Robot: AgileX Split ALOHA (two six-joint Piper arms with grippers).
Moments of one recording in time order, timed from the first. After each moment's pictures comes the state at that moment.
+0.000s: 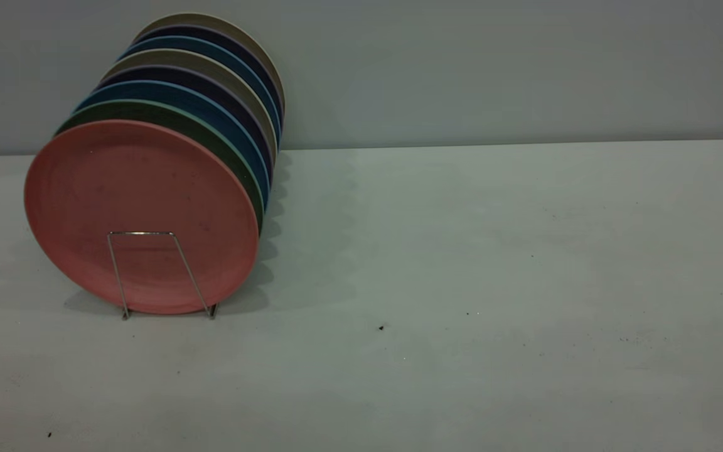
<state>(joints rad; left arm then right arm) -0.17 0.01 -0.52 0.05 1.16 -0.10 0.18 0.15 -0.48 0.06 1.14 -0.16</state>
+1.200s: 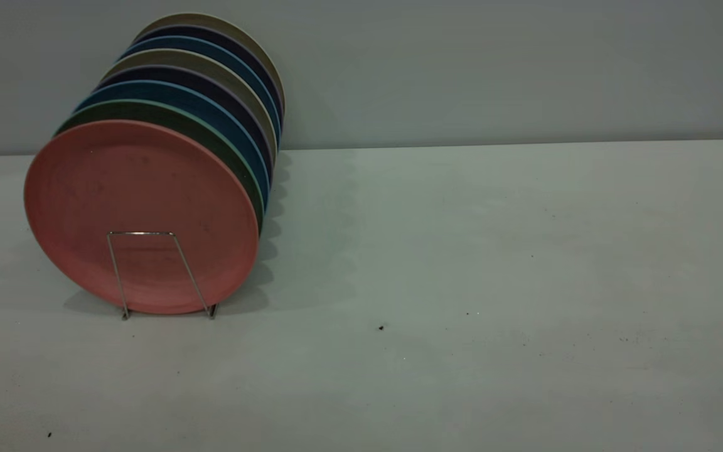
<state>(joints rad) -0.17 0.01 -0.49 -0.01 1.14 0.06 0.18 0.15 -0.48 0.06 1.14 -0.16</state>
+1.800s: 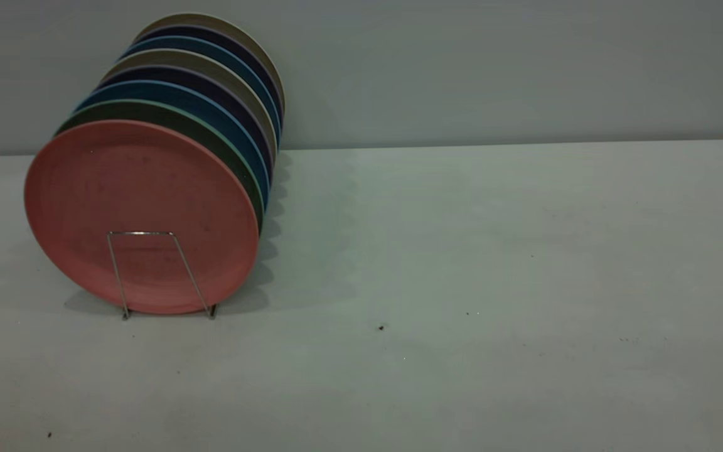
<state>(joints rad) -0.12 -0.02 -0.49 -0.01 1.14 0.06 0.06 0.03 -0.48 0.06 1.14 -0.16</state>
